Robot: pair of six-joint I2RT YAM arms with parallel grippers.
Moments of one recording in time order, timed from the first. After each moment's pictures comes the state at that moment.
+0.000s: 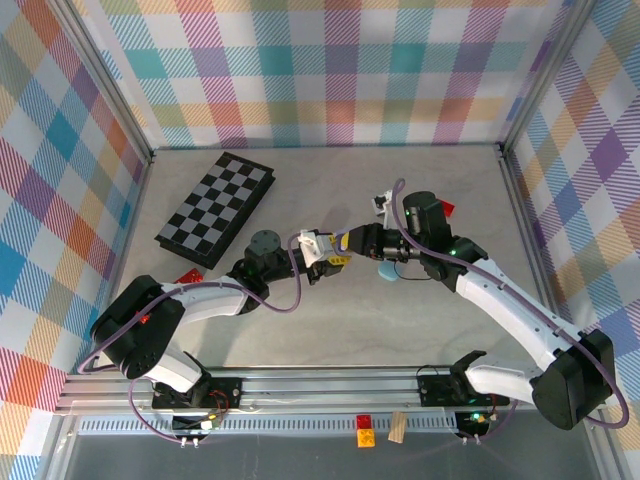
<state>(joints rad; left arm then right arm) -0.69 1.50 0.62 0.80 0.54 0.25 0.56 1.17 0.95 -0.30 -0.56 0.75</state>
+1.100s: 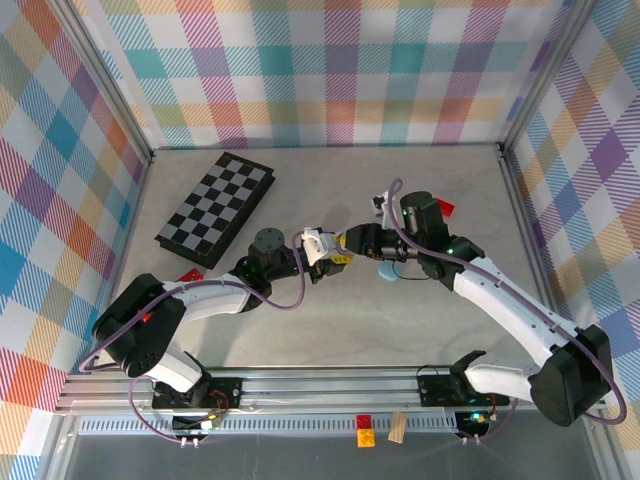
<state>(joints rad) -0.70 1.51 0.65 0.76 0.53 0.24 0.56 1.18 0.95 -0.30 -0.53 0.73</state>
